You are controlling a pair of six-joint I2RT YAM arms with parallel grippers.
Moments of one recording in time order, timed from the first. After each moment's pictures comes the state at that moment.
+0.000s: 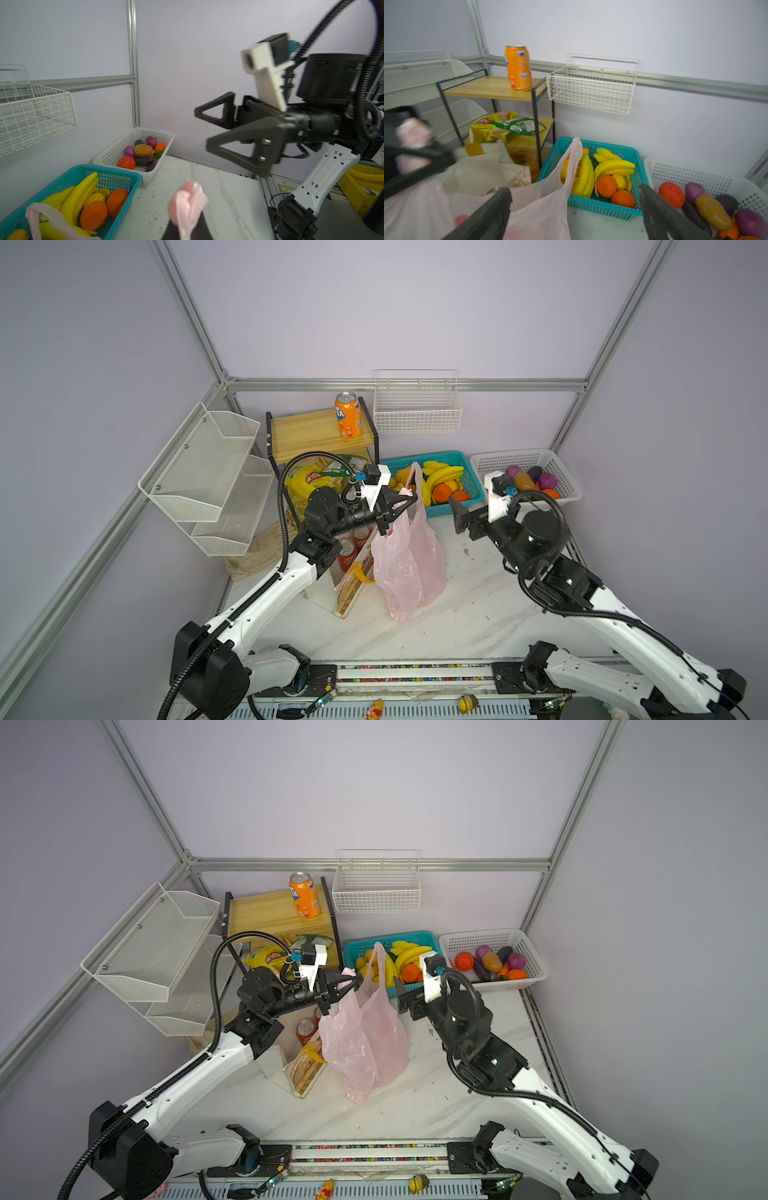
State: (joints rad) left arm -0.49 1.24 1.04 0.40 0.76 -0.19; right arm 0.65 1.03 1.09 -0.13 0.27 0.07
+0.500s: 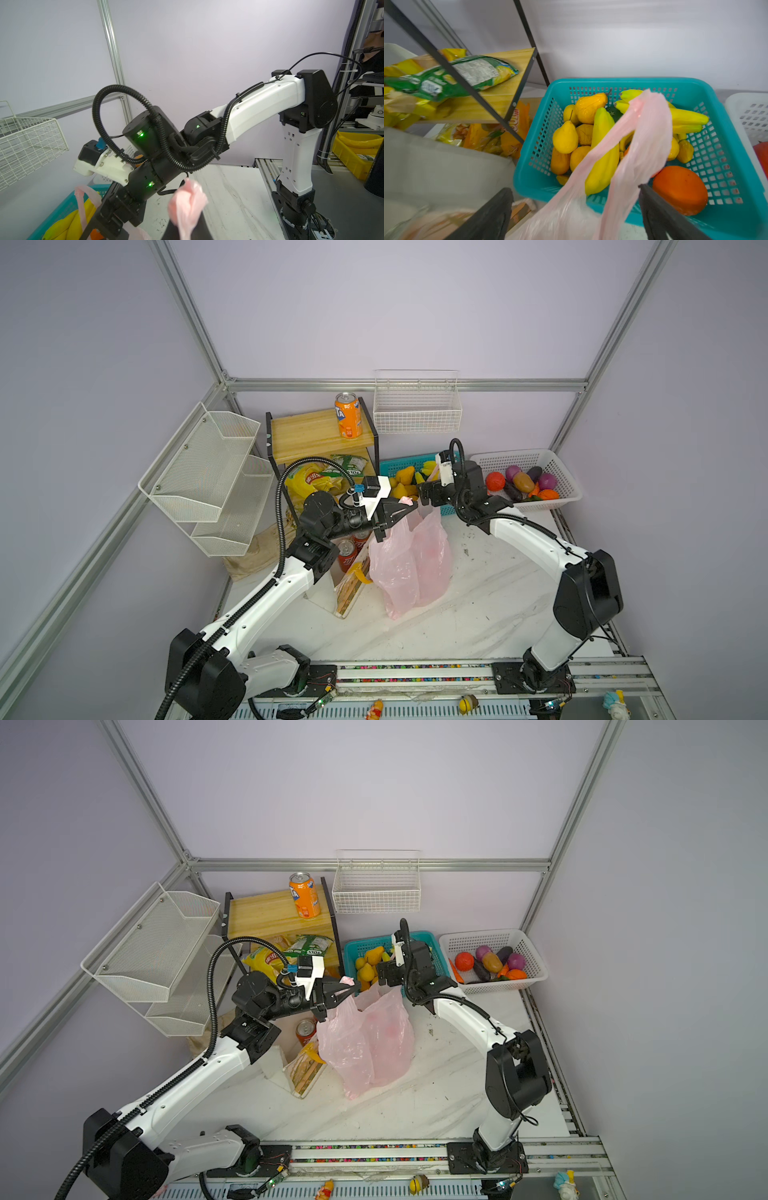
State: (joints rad) left arm -0.49 1.21 1.02 0.42 0.83 -0.07; right arm 0.50 1.74 1.43 -0.15 0.03 0.20
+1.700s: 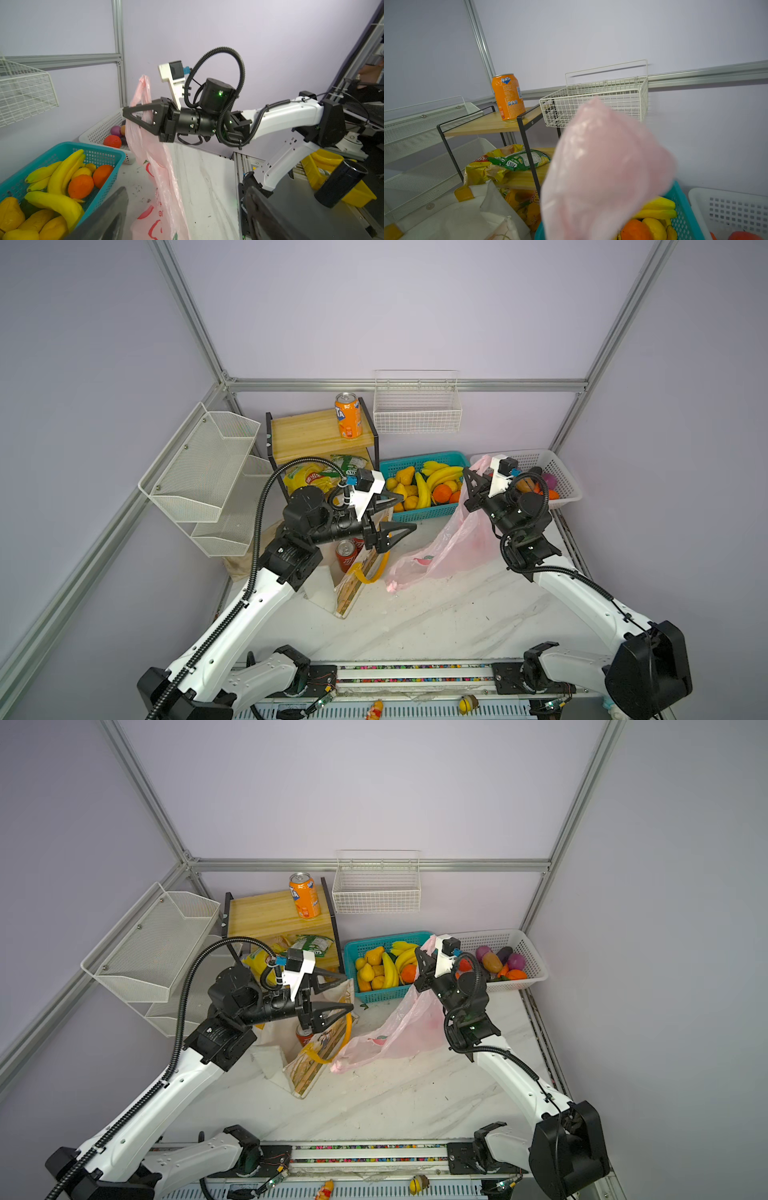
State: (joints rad) left arm -0.50 1.12 1.23 -0.10 0.75 -0.16; right arm 0.39 1.23 0.89 0.53 -0.17 0.21
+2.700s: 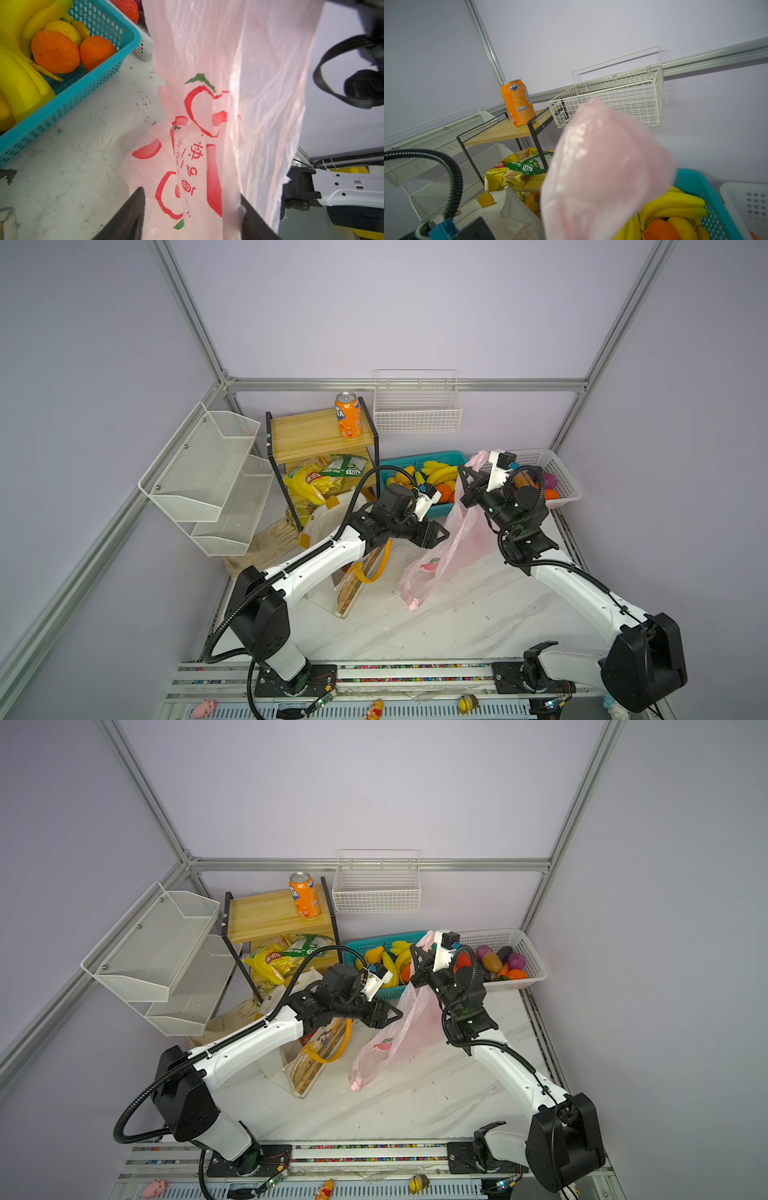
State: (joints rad) left arm -0.72 1.63 1.40 -0.38 0.42 -0.28; right arm 0.39 1.26 0.94 0.51 -0.20 0.33
